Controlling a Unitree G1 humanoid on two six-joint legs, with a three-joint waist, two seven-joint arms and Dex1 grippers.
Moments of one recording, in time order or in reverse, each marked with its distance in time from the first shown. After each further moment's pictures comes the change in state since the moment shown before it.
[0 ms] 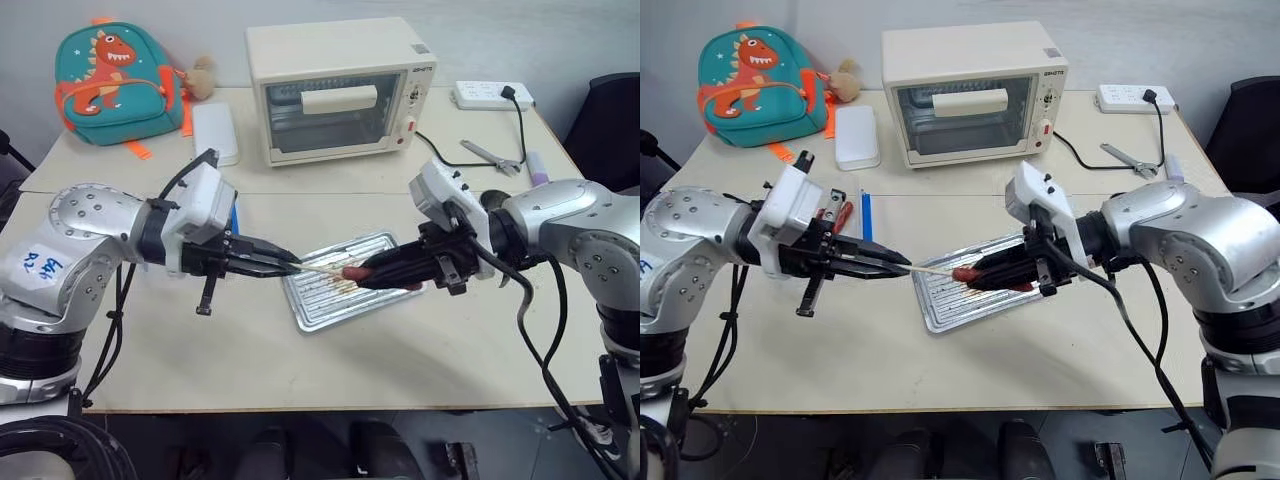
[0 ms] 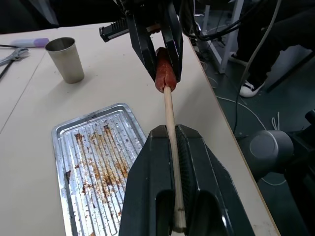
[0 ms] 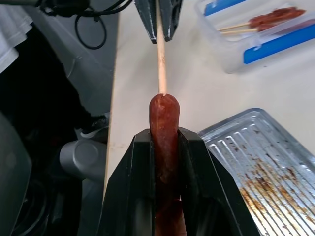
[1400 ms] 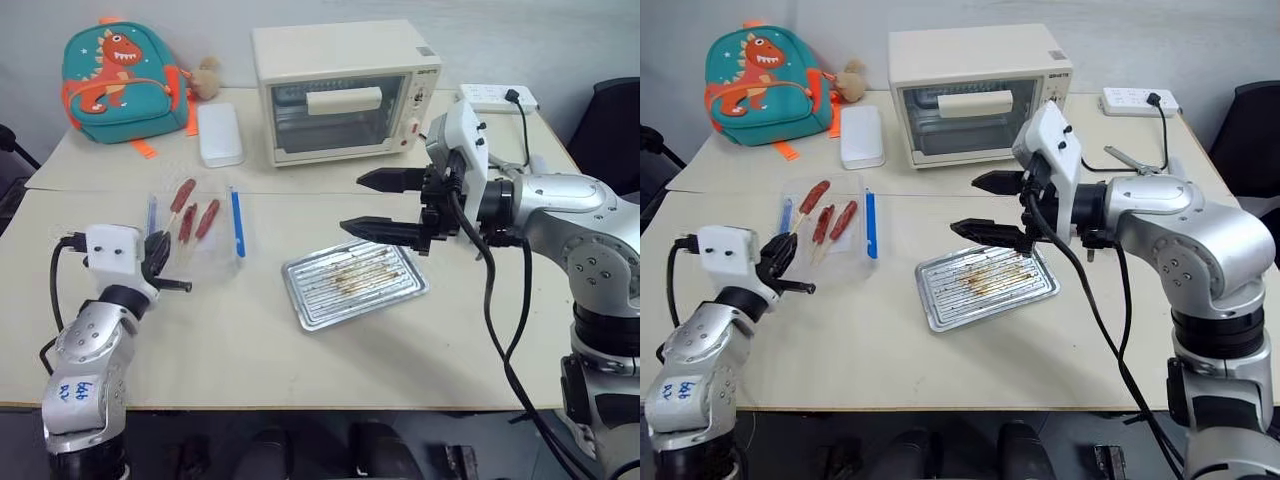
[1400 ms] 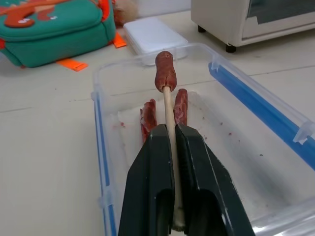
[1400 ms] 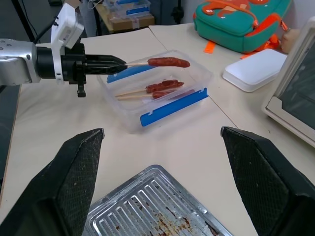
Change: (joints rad) left arm 0.552 -0.460 0.364 -0.066 0.433 -0.054 1.099; right arm 0.034 0.182 -0.160 -0.018 -0.074 -0.093 -0.393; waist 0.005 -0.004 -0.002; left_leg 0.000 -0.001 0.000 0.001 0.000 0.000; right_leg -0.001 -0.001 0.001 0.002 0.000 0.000
